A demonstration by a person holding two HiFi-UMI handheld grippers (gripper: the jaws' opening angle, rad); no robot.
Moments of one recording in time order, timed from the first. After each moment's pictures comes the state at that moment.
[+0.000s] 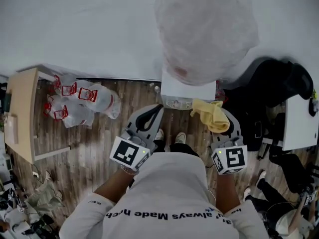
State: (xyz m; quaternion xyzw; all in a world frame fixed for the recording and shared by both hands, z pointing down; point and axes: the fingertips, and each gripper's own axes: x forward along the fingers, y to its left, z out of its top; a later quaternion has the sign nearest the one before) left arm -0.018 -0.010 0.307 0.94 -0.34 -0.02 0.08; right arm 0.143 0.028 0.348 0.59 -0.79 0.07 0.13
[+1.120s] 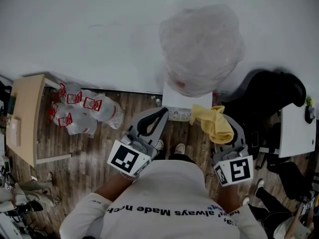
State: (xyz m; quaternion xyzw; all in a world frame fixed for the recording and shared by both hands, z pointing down) left arm 0.001 0.001 0.213 0.95 -0.31 -0.05 0.03; right arm 0.138 0.040 0.245 0.57 -0.82 0.02 0.09
